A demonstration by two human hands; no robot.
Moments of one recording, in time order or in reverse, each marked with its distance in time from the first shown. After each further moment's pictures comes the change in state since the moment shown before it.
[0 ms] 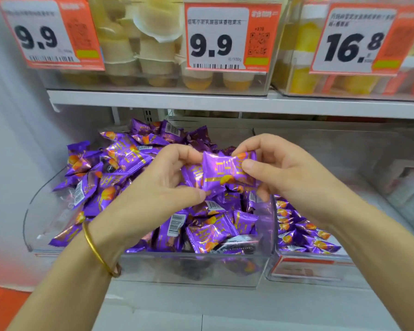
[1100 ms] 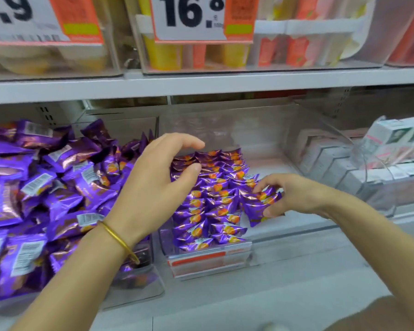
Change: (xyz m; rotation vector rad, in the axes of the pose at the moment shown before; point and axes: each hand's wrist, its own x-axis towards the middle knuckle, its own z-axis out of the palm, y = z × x) left_hand 0.073 -0.026 0.132 0.540 0.009 0.399; right_hand -0.070 0.127 -0.160 -0.366 0.000 0.560
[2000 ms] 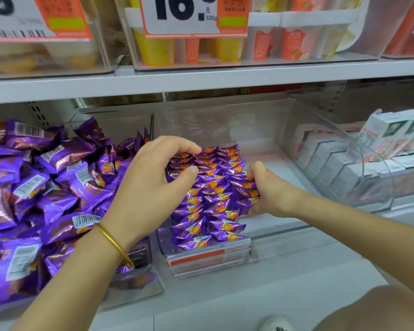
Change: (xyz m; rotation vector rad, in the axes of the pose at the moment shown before) left_hand -0.001 0.000 -0.001 0.042 -0.030 -0.066; right_hand 0.021 -0.006 0.029 -0.298 0.133 -0.024
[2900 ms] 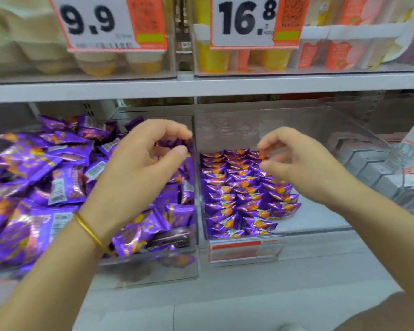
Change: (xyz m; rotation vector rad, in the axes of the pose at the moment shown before) left_hand -0.017 -0.006 -0.063 -0.166 0.131 -0.044; right_hand -0.043 -0.084 -0.038 0.280 0.293 -0.253
